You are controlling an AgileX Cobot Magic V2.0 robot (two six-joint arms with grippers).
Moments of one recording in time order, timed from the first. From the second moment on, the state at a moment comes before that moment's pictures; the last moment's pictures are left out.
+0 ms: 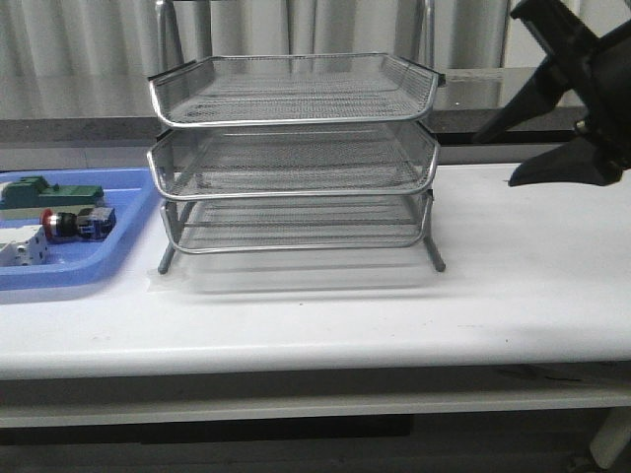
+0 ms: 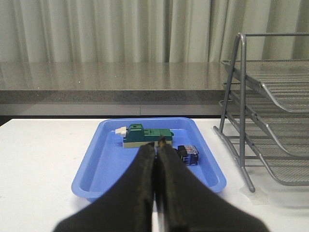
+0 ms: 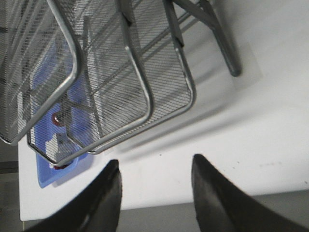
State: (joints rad) left arm 0.03 0.00 0.00 0.01 0.04 -0.03; right arm 0.10 1.47 -0.75 1.49 0.44 -0.67
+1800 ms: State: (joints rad) left arm 0.03 0.00 0.00 0.01 0.04 -0.03; right arm 0.17 1.85 -1.01 1.60 0.57 -0.75
